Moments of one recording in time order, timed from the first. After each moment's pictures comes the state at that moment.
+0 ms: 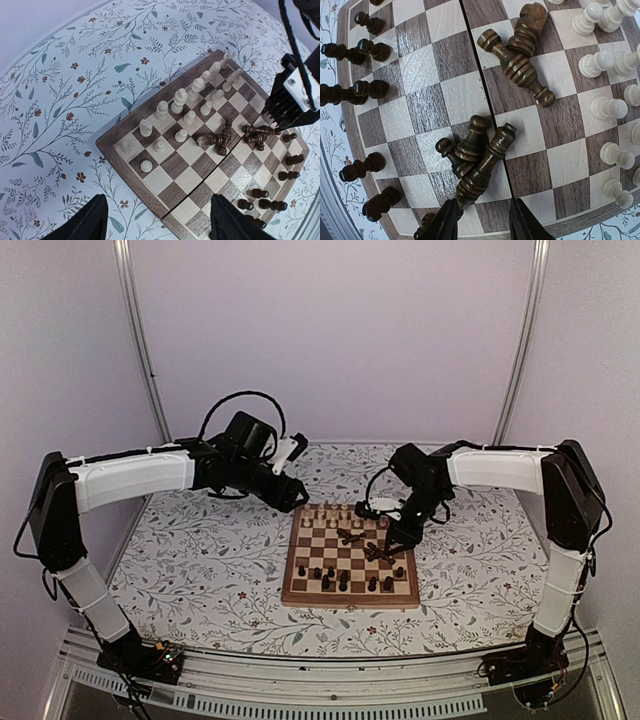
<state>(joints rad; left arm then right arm) -0.71 1.69 1.31 -0.39 0.09 -0.01 0.63 1.91 1.39 -0.84 -0.32 -0.61</state>
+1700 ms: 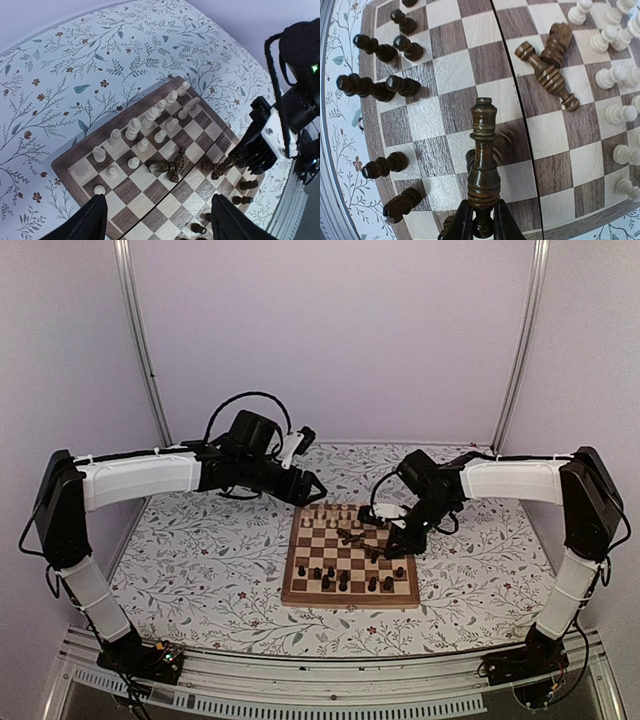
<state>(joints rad) -0.72 1.72 1.31 -0.26 0.24 -0.16 0.65 1.80 1.23 -0.70 -0.36 -0.61</state>
